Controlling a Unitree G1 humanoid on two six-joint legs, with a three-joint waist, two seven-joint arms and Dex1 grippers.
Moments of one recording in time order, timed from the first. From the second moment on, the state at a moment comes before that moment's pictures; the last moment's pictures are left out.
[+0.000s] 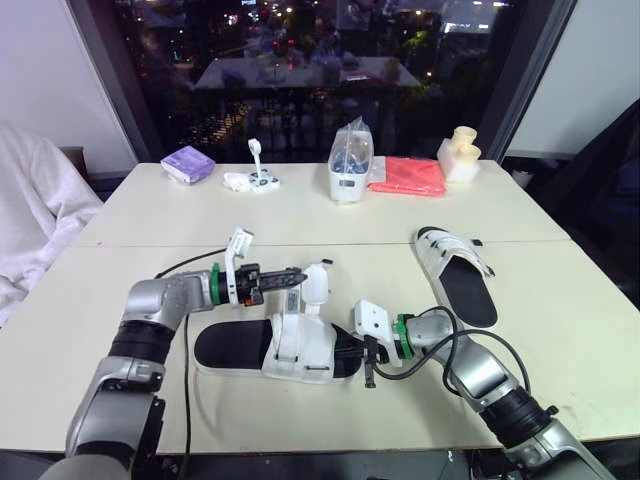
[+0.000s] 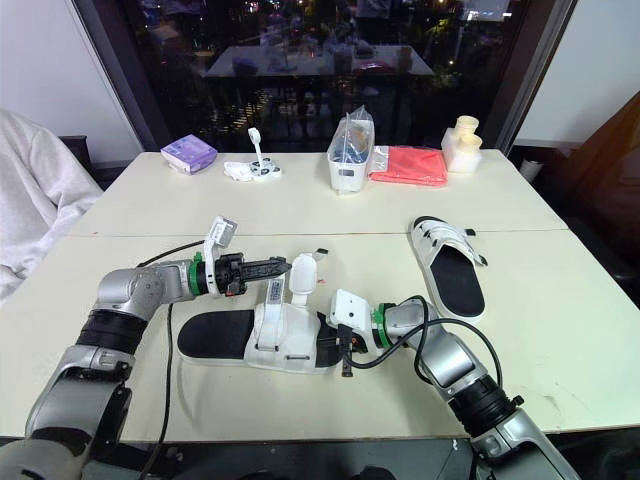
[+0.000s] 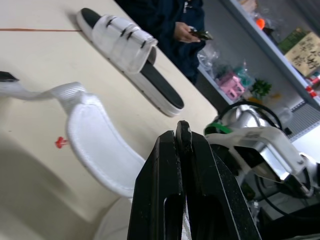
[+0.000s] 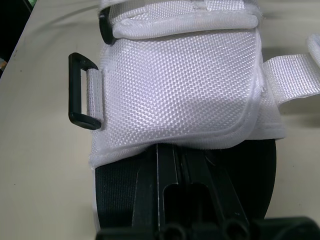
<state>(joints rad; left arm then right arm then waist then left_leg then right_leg) -0.79 0.49 -0.03 0.47 -0.67 0.88 -1.16 -0.46 -0.50 0.40 0.04 0.09 0.20 1.07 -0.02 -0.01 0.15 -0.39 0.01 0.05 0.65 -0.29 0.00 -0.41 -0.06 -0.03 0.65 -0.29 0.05</state>
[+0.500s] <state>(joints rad) -0.78 0.47 -0.02 0.51 -0.59 0.85 -1.16 -0.46 -0.51 0.40 0.03 0.09 0.20 1.06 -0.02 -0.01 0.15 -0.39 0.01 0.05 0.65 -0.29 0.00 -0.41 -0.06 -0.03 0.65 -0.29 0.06</state>
